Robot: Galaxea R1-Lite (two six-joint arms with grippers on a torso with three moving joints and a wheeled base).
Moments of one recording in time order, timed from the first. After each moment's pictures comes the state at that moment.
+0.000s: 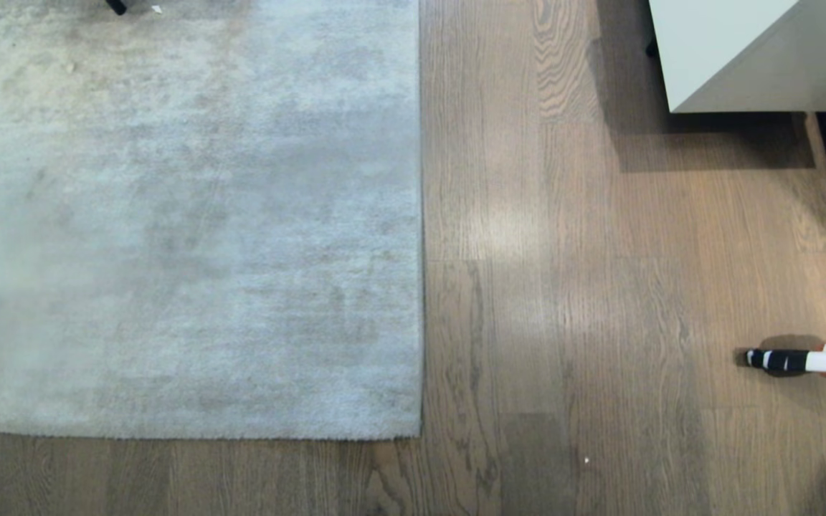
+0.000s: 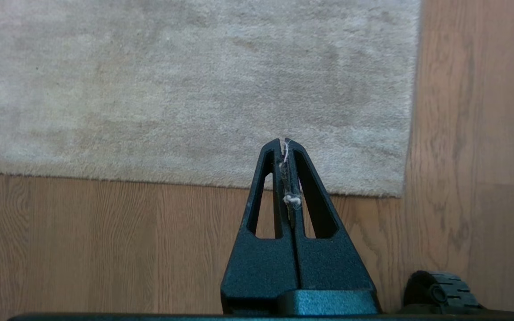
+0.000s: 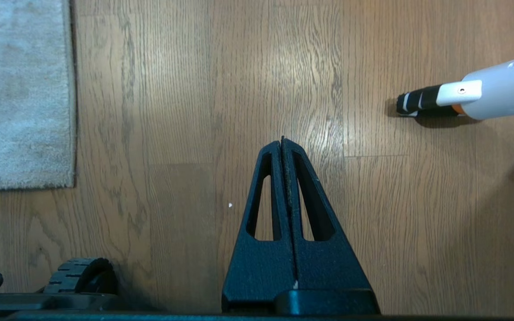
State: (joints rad) left arm 0.00 0.00 -0.01 0.02 0.03 -0.09; right arm -0.01 0.00 0.00 0.00 0.00 0.01
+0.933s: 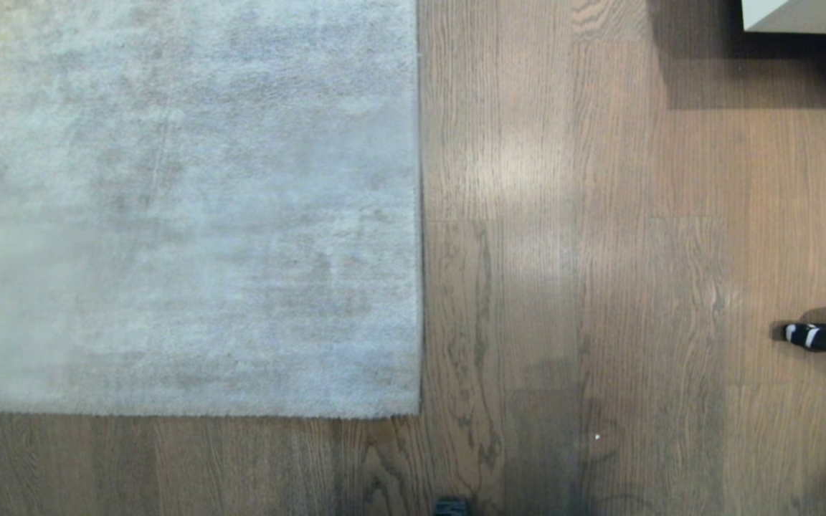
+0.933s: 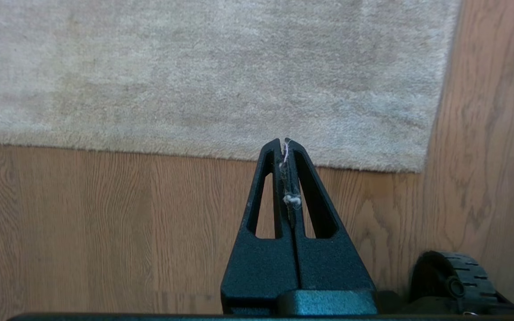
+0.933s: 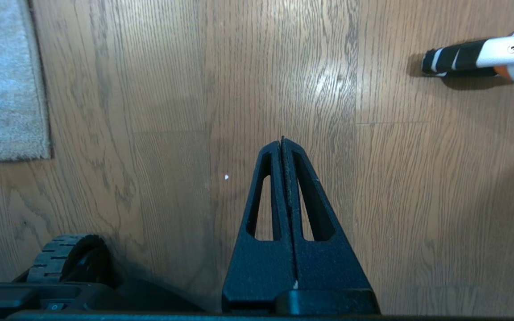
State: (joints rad) left arm 0.00 0.00 -0.01 0.02 0.03 -0.09; right arm -0.01 0.00 0.00 0.00 0.00 0.01
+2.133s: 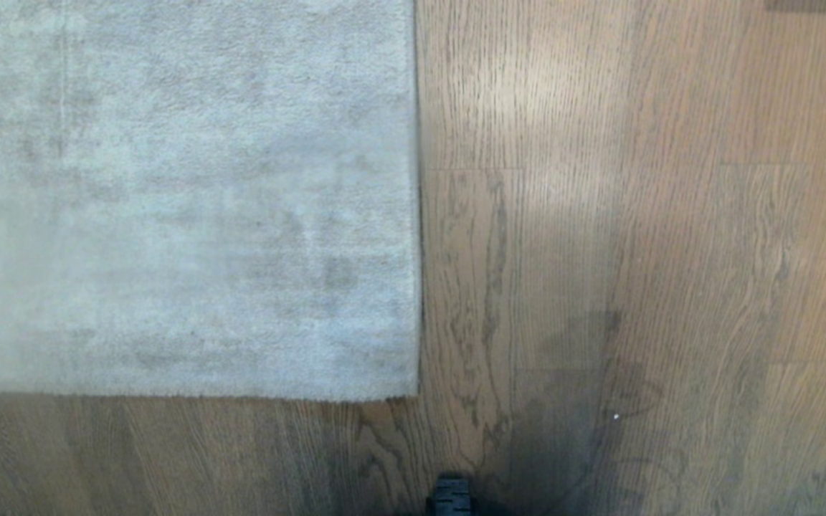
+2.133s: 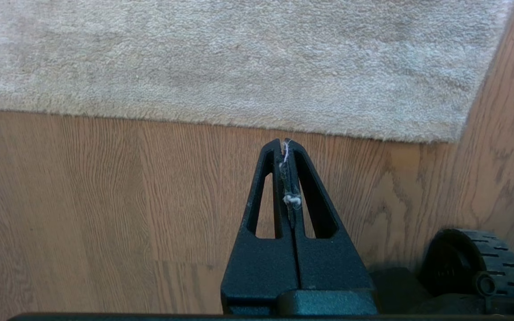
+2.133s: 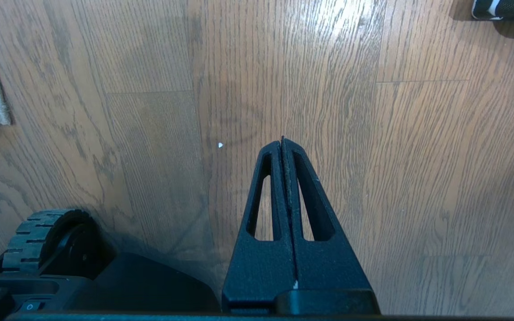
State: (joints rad) left arm 0.00 0.00 0.00 0.02 0.03 -0.09; right arm -0.01 0.00 0.00 0.00 0.00 0.01
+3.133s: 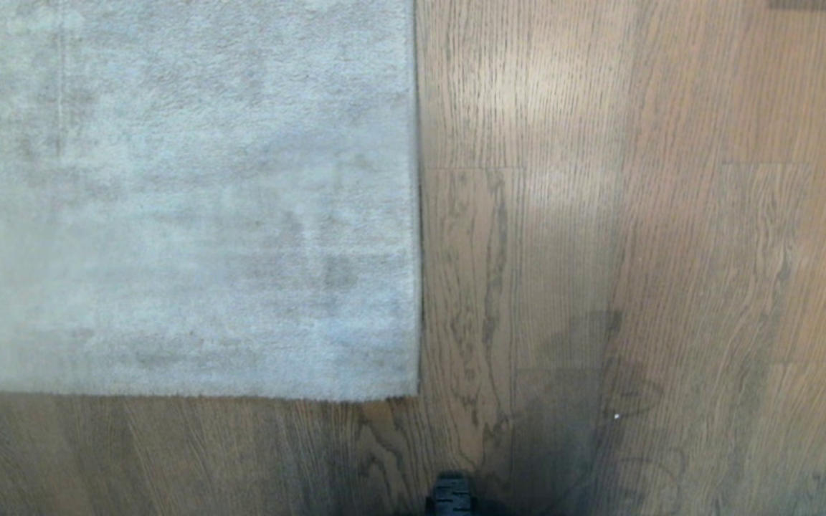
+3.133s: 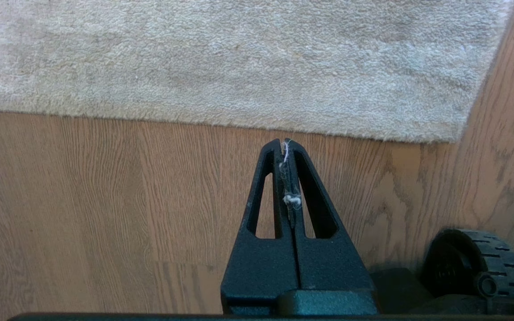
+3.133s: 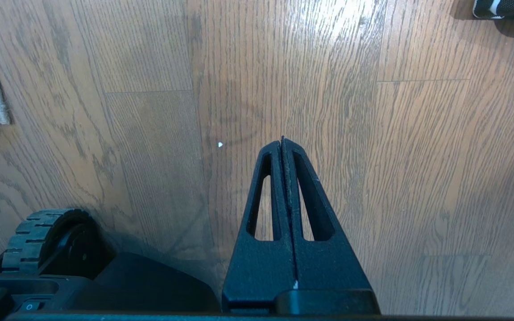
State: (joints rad) left arm 0.00 0.00 0.00 0.01 0.03 -0.09; right arm -0.01 0.00 0.00 0.00 0.00 0.01
